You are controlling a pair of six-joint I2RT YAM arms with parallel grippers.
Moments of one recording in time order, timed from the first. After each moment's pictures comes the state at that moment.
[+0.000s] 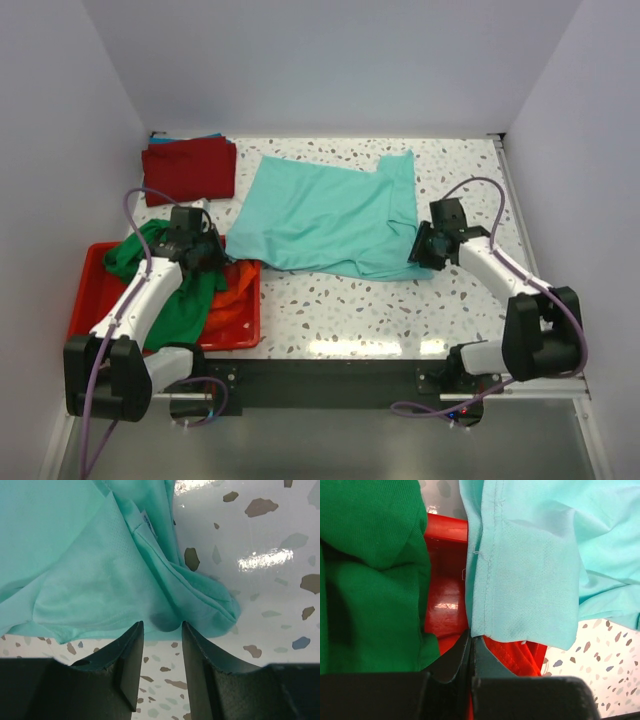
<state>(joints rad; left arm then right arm) -0.08 1.14 0.72 -0.54 0.12 -0.47 0.18 1.34 0.81 -0.53 0.01 0.55</state>
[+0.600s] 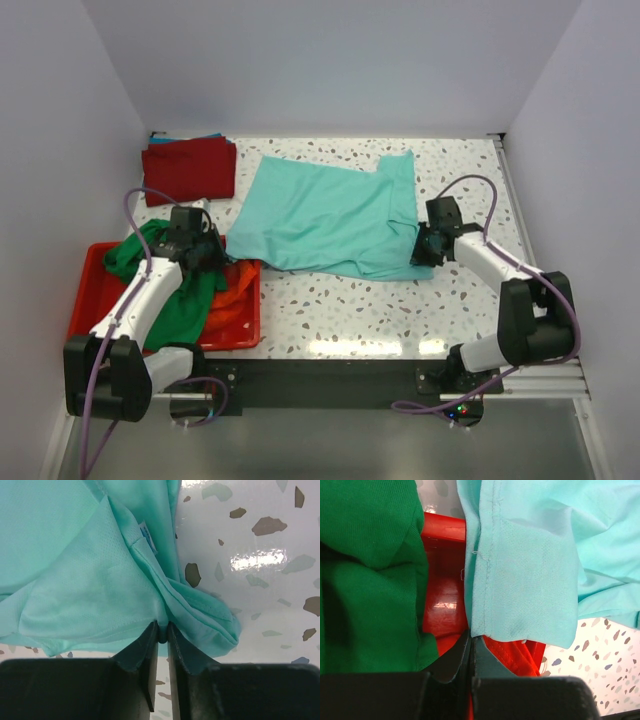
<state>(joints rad) -0.08 1.14 0.72 -0.54 0.13 -0.47 0.18 1.44 0.82 -0.47 0.01 0.49</state>
